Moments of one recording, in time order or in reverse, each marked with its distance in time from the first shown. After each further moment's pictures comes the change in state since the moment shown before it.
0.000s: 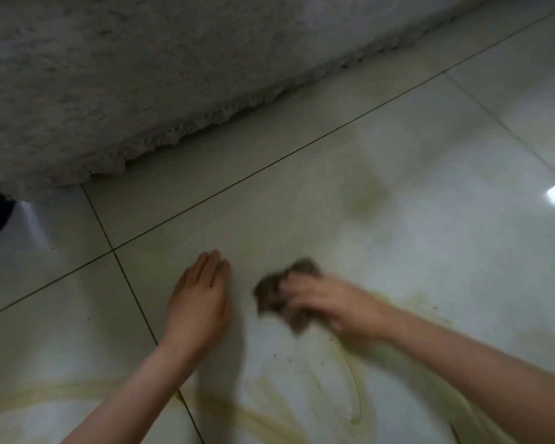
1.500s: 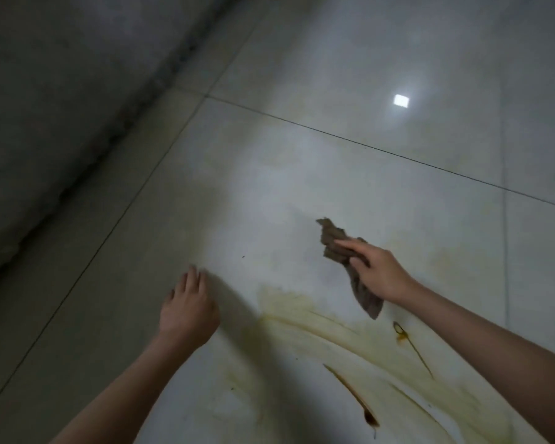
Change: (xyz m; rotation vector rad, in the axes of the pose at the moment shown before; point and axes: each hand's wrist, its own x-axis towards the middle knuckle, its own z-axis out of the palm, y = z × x) left_hand 0.088 0.200 -0.017 0.299 -0.395 0.285; right_hand -0.266 -0.001 -0.055 0.351 0.822 1.189
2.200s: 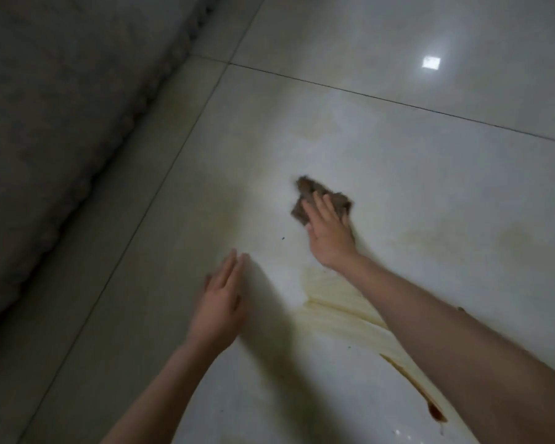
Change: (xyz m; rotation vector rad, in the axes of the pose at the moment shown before) left_hand 0.003 -0.039 0.024 -0.376 0.162 0.236; right_hand 0.092 -0.045 0.142 -0.340 0.055 -0.059
